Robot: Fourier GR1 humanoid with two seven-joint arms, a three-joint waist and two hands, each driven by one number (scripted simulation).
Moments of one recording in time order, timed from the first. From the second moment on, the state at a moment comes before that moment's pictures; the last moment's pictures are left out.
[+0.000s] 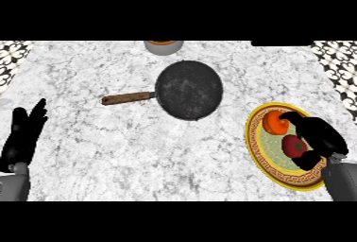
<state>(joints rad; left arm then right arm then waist) -0.13 0.34 0.19 -1.29 -0.12 0.05 0.24 -0.22 -0.39 -0.02 -1.18 1.07 0.22 -0.16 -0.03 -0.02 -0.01</state>
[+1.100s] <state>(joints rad) -0.12 0.35 0.19 -1.31 -0.12 0.03 0.24 -0.14 -0.01 0.36 -1.73 1.50 -0.15 1.07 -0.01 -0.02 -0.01</state>
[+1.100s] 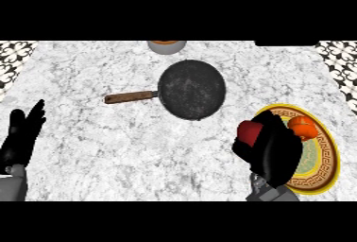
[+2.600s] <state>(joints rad) -0.21 0.30 0.13 -1.30 -0.14 0.02 0.24 -0.75 0.00 0.02 -0.83 1.10 -0.69 0.97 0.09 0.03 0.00</state>
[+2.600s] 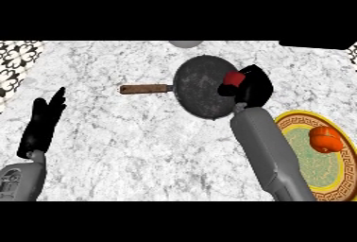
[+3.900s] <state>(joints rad) -0.22 0.30 0.14 -1.28 -0.15 0.02 0.24 -0.90 -0.01 -0.17 -0.52 0.66 -1.23 0.46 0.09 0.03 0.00</state>
